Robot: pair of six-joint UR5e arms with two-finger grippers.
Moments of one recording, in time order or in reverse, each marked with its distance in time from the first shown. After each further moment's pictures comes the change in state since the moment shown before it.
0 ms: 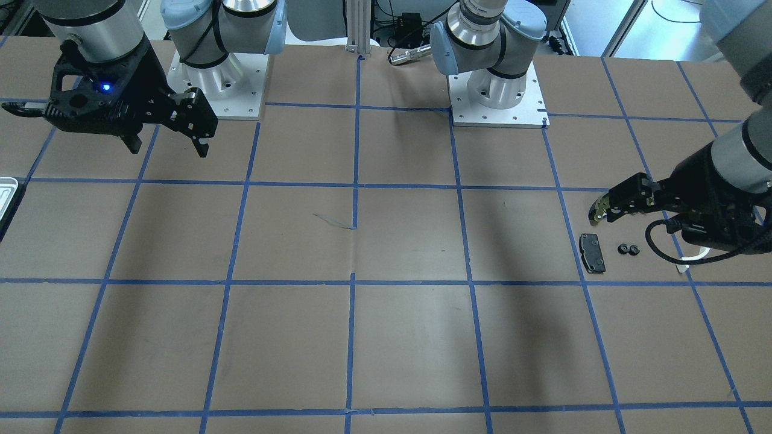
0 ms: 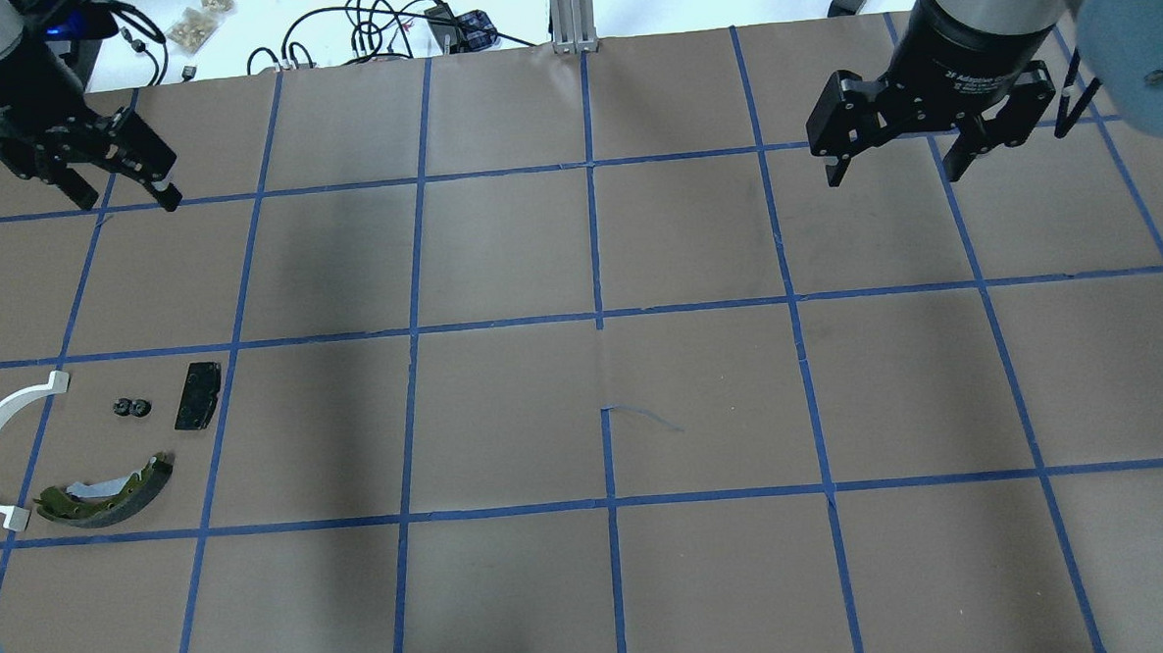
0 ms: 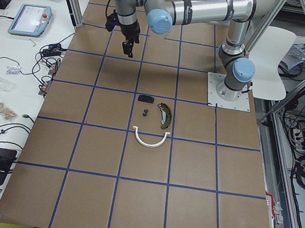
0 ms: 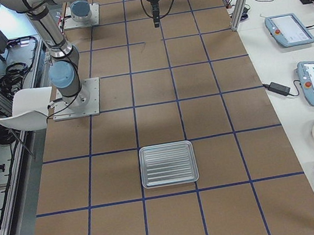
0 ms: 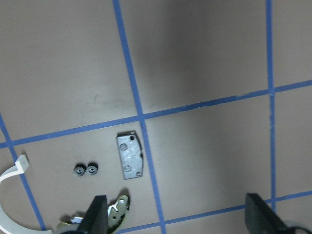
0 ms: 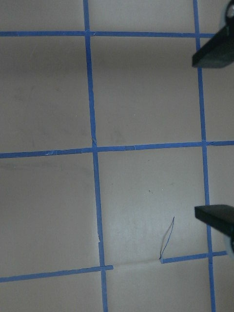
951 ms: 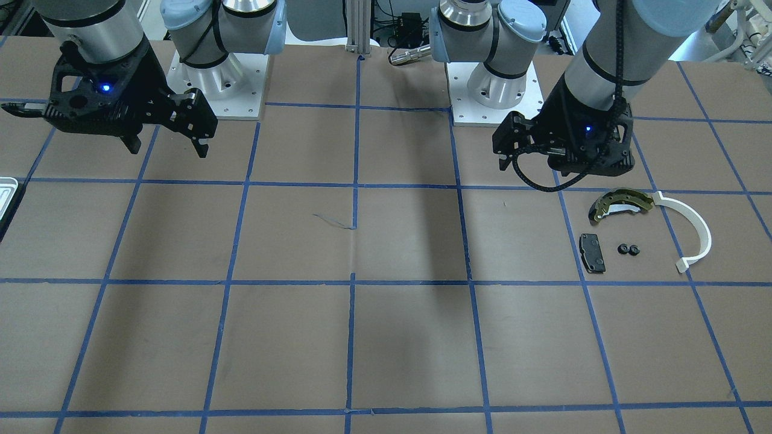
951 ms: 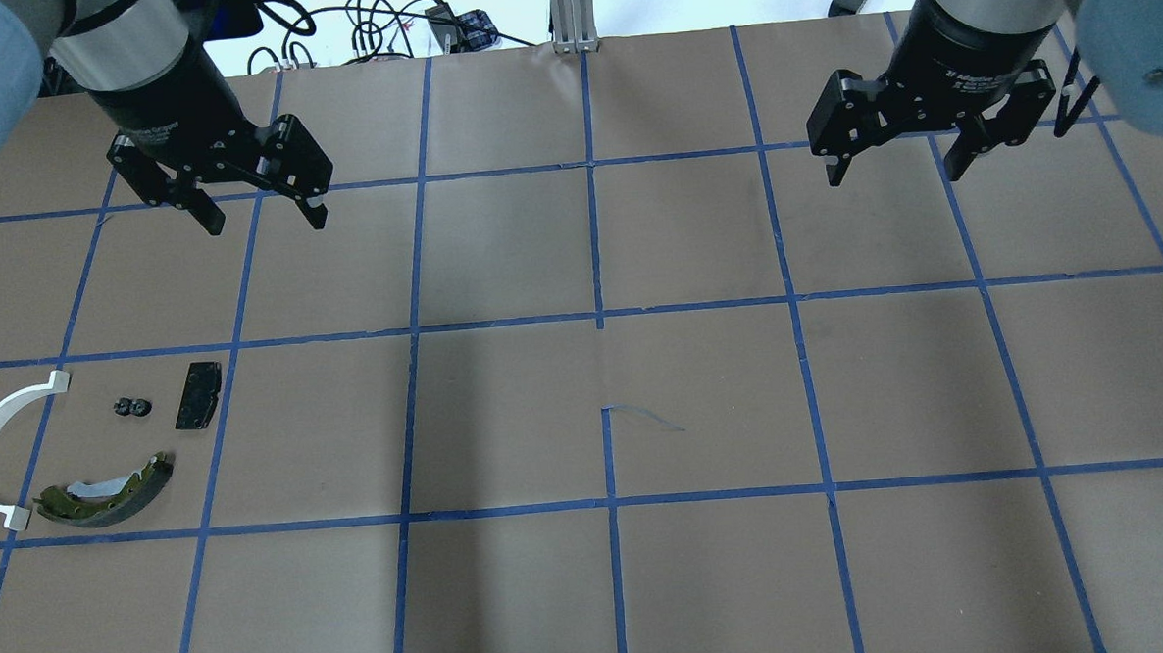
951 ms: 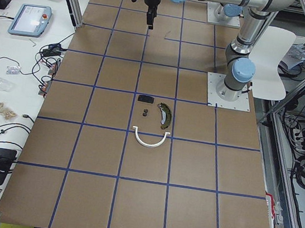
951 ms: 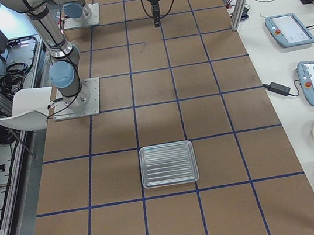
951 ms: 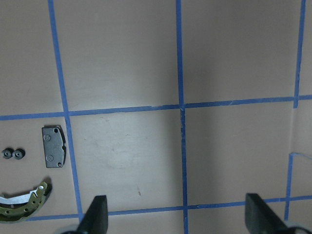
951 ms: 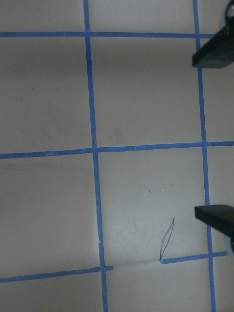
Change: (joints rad) left arm -0.222 0.179 -0.175 0.019 -0.013 -0.293; right arm 0.000 0.000 0.000 0.000 -0.001 0.000
